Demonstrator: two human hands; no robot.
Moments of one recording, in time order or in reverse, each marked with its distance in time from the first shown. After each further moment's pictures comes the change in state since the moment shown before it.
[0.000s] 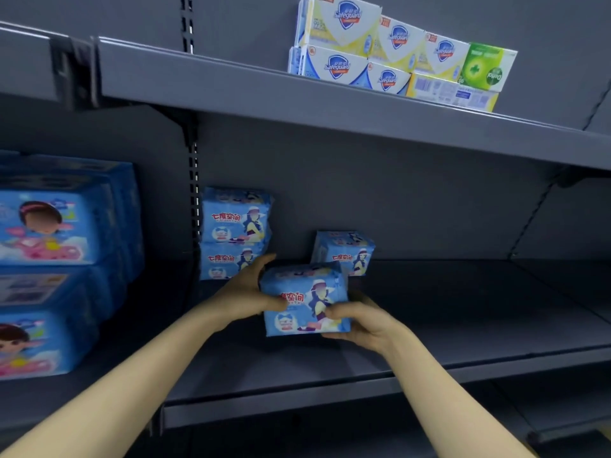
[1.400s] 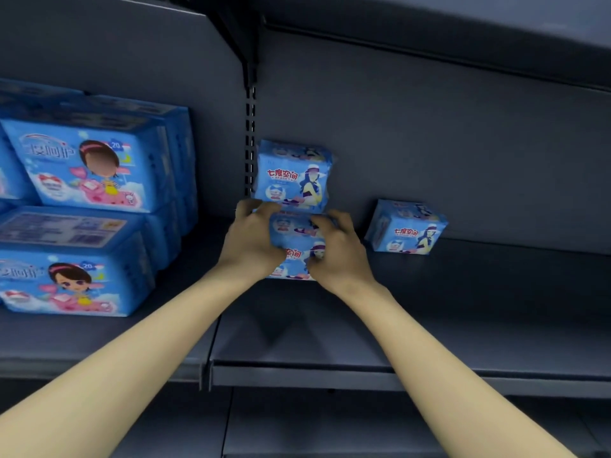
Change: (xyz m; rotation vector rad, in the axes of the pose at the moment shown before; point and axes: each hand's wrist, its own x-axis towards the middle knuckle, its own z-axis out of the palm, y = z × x) left_hand -0.009 -0.014 -0.037 0.497 0.540 0.048; right_hand 0.045 -0.016 0.110 -1.217 0.243 -0.512
